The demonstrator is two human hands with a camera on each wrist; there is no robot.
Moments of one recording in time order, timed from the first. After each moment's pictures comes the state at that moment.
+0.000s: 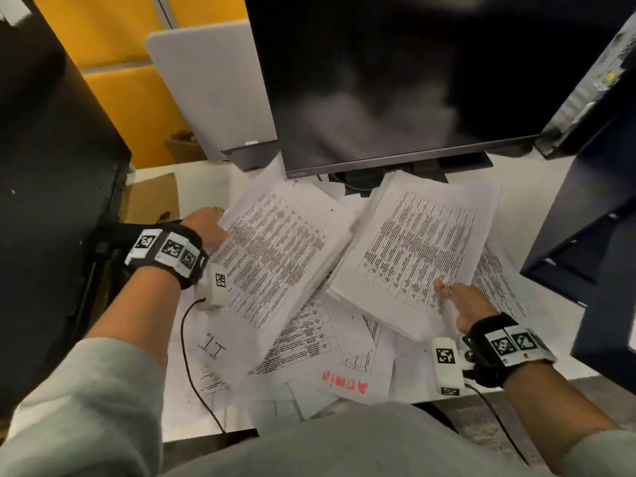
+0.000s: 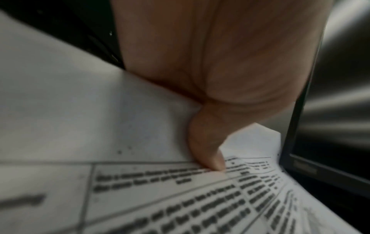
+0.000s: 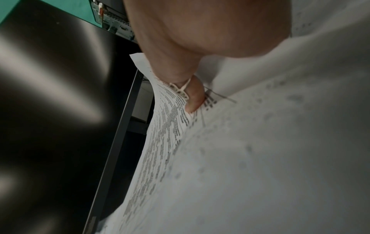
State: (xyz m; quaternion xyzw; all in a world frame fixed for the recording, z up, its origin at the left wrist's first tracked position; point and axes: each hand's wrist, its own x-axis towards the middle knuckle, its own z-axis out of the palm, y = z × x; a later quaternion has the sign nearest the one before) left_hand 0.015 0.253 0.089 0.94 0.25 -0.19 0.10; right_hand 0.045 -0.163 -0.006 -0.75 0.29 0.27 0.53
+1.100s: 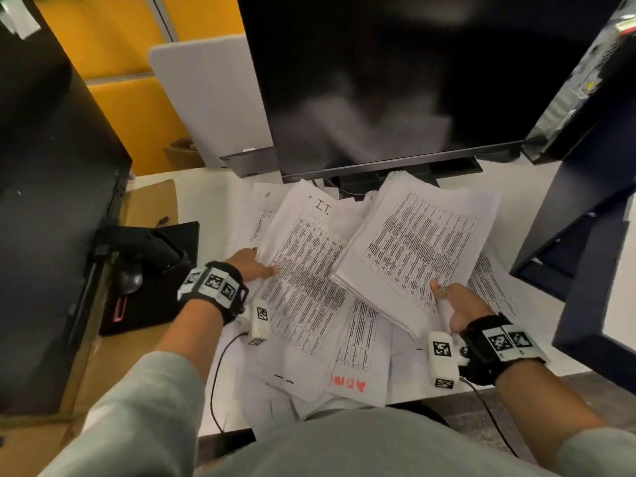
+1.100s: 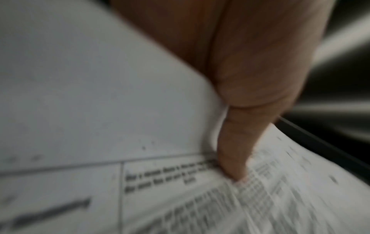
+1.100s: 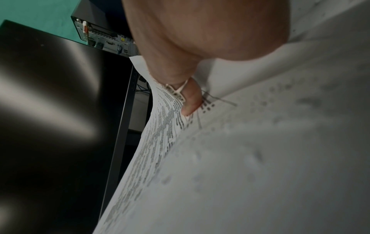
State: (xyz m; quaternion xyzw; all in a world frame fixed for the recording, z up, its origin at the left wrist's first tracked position) left_hand -0.010 0.188 0.053 0.86 0.30 -0.26 0.31; right_hand 0.054 -0.183 -0.039 -0.70 0.28 0.31 0.58
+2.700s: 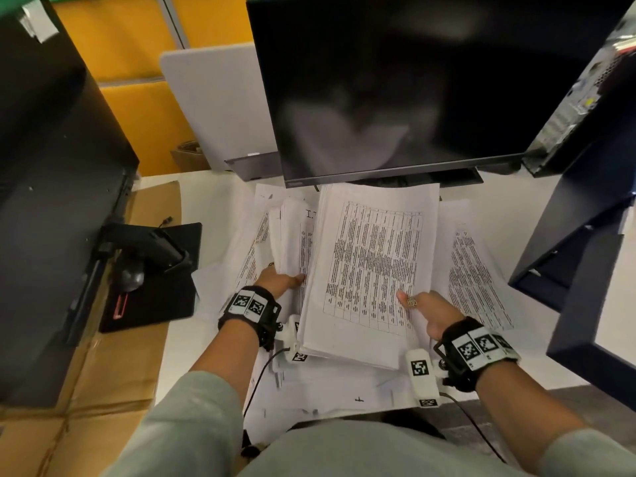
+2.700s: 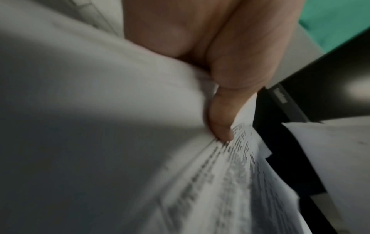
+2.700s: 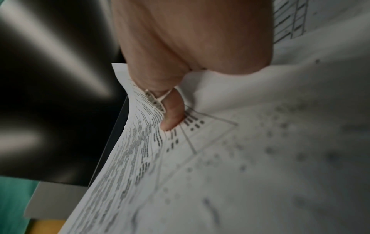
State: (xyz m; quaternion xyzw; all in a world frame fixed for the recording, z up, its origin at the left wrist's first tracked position) left_hand -0.013 0.143 0.011 0.75 0.38 -0.16 0.52; right_hand 0.030 -0.131 0.016 -0.76 0.20 0.35 0.51
